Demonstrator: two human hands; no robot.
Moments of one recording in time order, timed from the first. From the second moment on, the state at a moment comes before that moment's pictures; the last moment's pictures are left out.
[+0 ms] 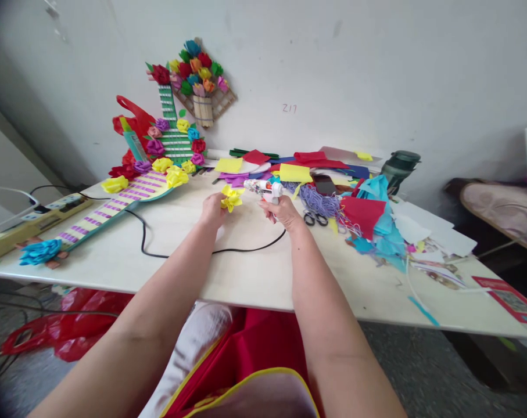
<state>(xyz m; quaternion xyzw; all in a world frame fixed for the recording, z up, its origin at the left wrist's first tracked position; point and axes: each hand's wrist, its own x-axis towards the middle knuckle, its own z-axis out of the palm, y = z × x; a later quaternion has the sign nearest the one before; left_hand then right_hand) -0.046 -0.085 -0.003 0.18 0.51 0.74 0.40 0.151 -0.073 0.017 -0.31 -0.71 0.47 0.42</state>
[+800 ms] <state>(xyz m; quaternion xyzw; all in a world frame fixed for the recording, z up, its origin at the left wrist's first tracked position) -0.041 -0.090 0.002 0.20 0.54 0.72 0.39 0.143 -0.082 0.026 -0.42 -0.74 0.39 0.34</state>
